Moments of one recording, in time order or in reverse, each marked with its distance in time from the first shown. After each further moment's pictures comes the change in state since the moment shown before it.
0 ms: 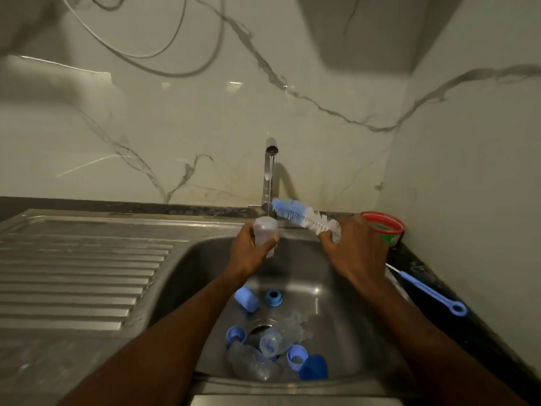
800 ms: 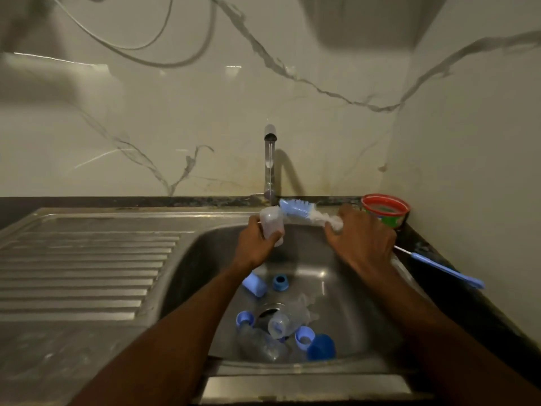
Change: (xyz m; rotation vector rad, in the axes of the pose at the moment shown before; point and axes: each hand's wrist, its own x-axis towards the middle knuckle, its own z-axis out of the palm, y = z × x) left_hand -0.001 0.000 0.003 0.241 -0.047 0.004; right_hand -0.008 0.007 -0.003 -0.208 -0.052 0.007
